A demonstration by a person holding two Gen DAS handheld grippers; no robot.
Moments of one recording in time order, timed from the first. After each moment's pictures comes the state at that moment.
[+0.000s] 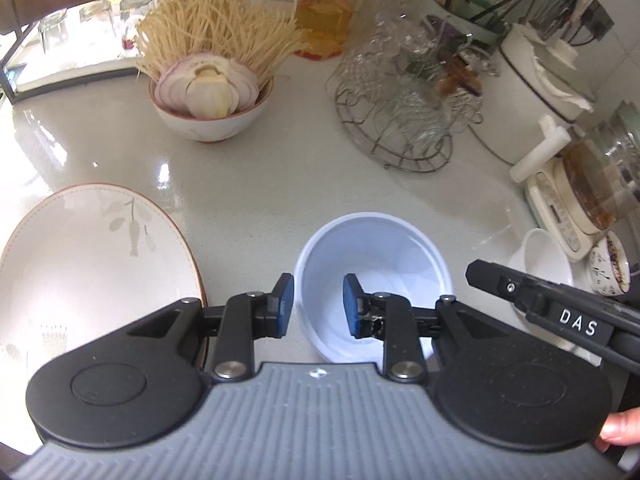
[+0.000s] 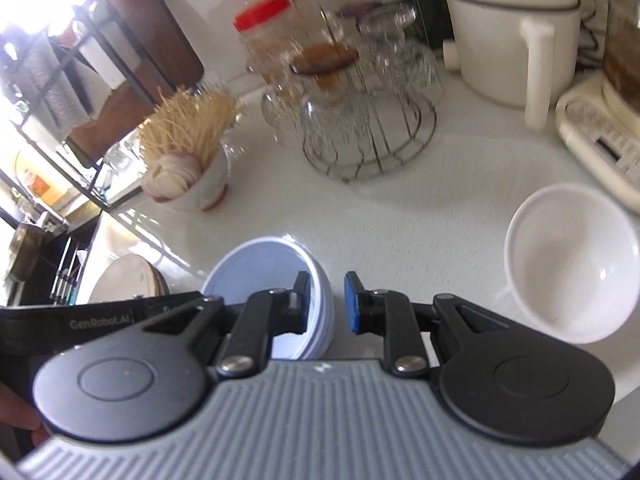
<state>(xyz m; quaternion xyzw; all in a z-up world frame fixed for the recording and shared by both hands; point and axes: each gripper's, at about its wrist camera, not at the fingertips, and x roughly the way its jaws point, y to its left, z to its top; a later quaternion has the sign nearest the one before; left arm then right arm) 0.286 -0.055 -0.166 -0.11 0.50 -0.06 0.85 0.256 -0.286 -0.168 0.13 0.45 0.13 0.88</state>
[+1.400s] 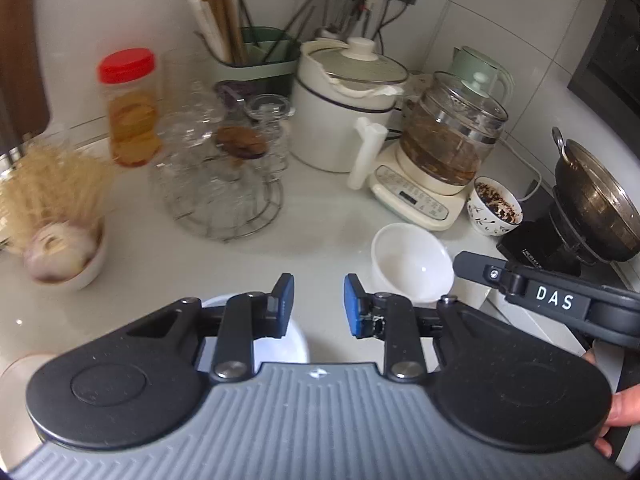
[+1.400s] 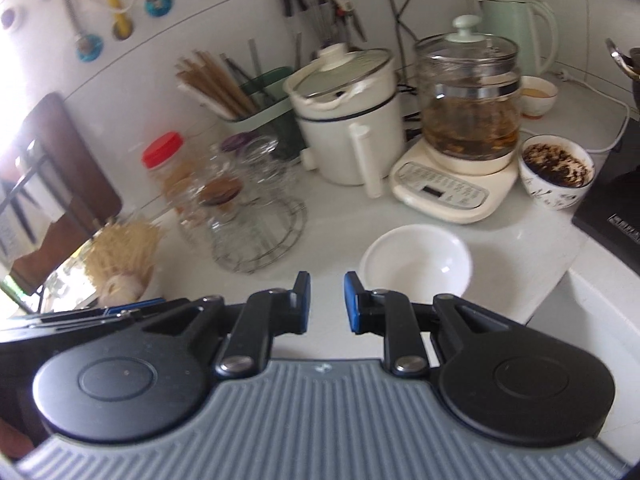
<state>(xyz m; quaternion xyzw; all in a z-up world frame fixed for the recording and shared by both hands) 0.281 -0.127 -0.095 0.01 0.42 -0.28 0.86 0.175 -0.330 -0.103 0.18 0.34 -0.10 0.92</state>
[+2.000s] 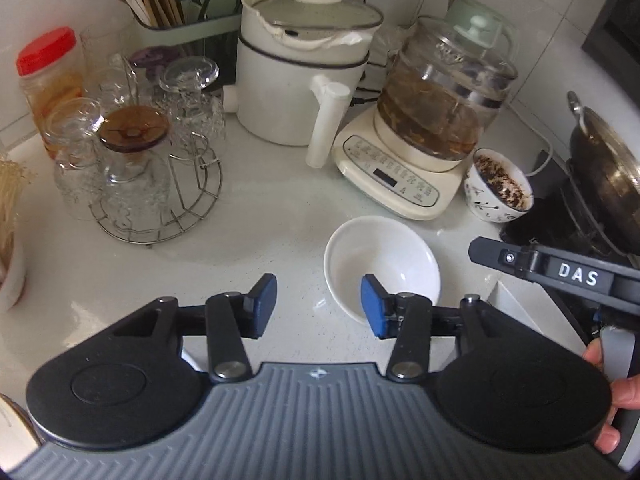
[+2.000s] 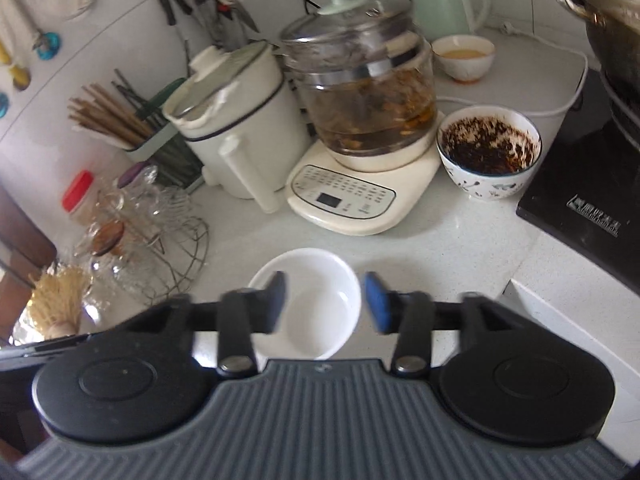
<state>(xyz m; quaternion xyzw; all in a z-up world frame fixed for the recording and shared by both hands) 0.325 -0.236 -0.140 0.03 0.47 -0.28 0.84 0.197 -0.439 -0.148 0.26 0.37 -0.15 0.88</state>
